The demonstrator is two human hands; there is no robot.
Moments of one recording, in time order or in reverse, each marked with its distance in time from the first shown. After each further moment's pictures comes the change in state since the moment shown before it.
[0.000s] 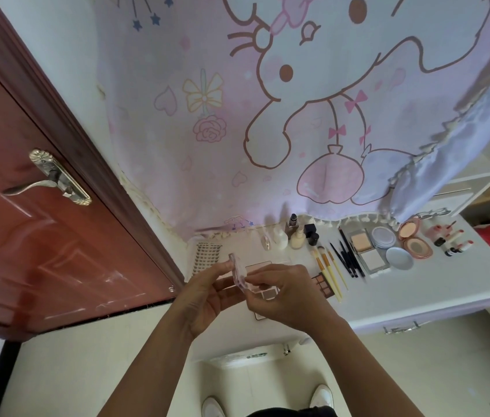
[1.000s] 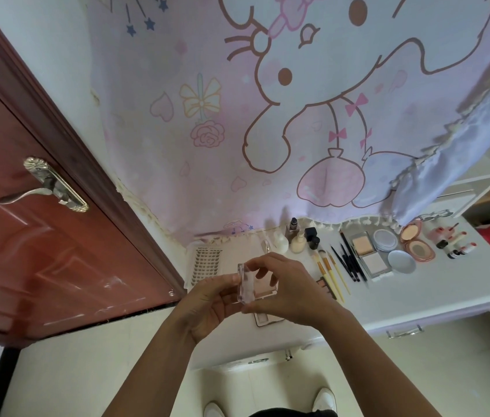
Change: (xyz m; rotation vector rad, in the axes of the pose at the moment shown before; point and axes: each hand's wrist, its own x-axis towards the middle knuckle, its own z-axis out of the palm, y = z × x) left_hand 0.006 0.005 0.005 0.092 -0.075 -0.010; right_hand 0.025 0.006 -0.017 -0.051 -0.270 0.180
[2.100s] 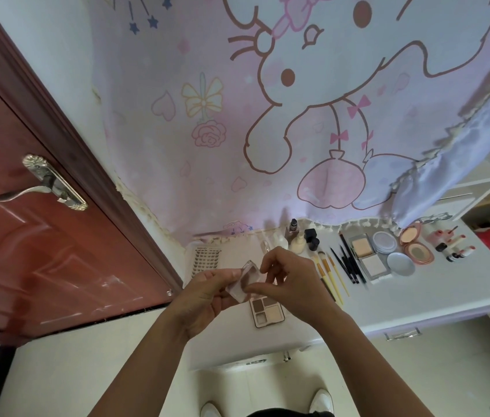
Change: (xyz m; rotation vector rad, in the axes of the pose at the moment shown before) left_hand 0.012 0.002 -0.015 0.053 -0.022 0.006; right_hand 0.003 0.013 0.008 0.178 0.269 -0.009
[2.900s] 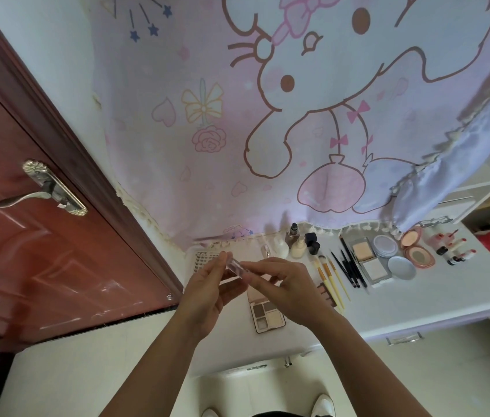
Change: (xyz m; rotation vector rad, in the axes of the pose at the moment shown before) left_hand 0.016 -0.001 0.010 -0.043 0.253 0.107; right_hand 0.007 -0.005 0.008 0.079 -0.082 0.057
